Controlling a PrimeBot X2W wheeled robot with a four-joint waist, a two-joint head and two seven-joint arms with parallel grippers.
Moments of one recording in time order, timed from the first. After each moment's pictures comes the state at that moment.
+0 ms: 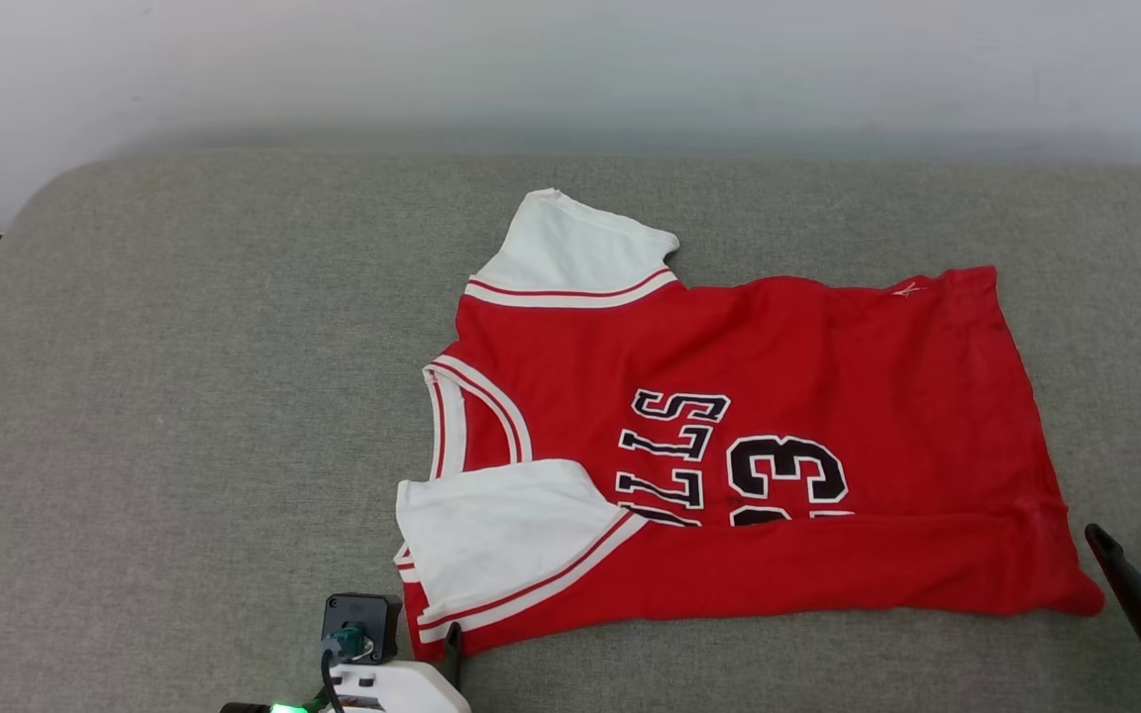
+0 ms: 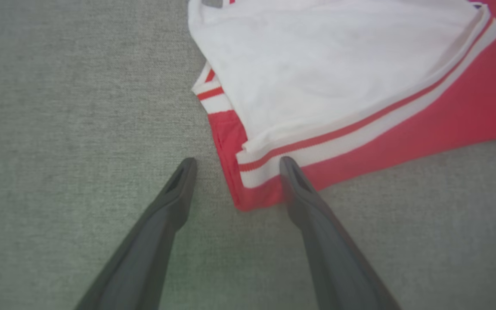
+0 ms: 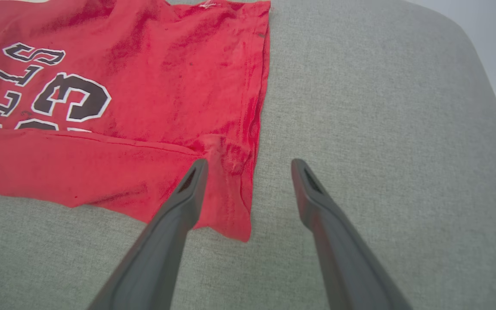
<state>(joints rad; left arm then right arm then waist) -0.04 0.33 -0.58 0.10 -0.48 0.41 0.19 0.05 -0.49 -0.07 -0.02 0.44 0.13 0.42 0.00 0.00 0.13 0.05</state>
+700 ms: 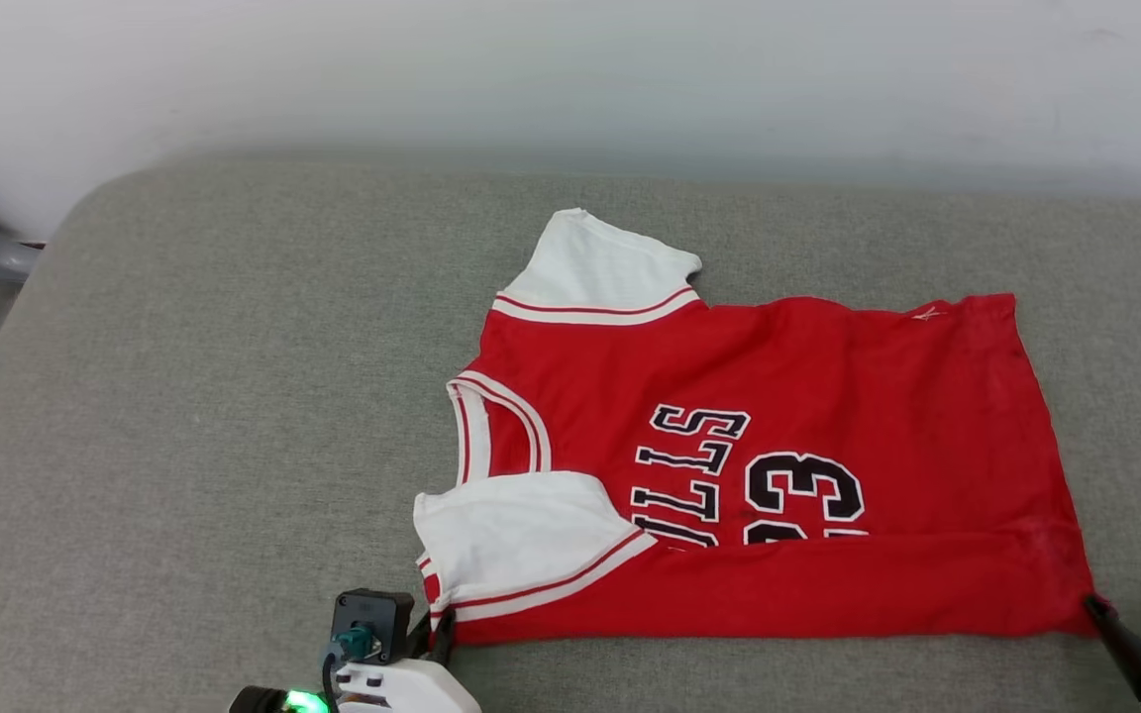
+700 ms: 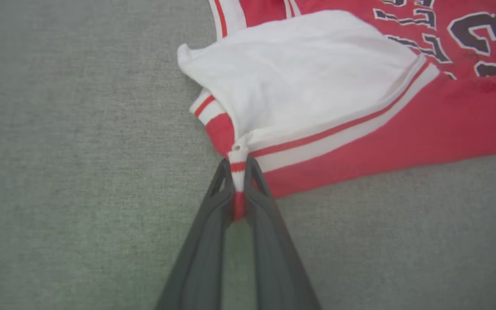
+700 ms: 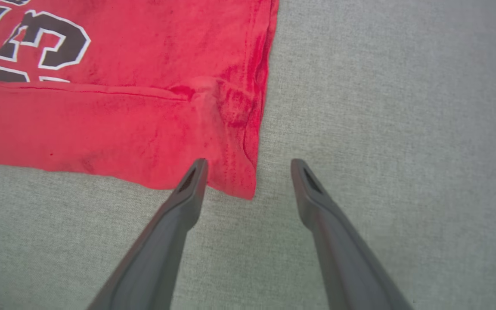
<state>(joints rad) -0.07 0.32 -0.60 0.17 -0.51 0.34 0.13 0.06 -0.50 -0.06 0.06 0.45 0.13 0.49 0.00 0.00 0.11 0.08</state>
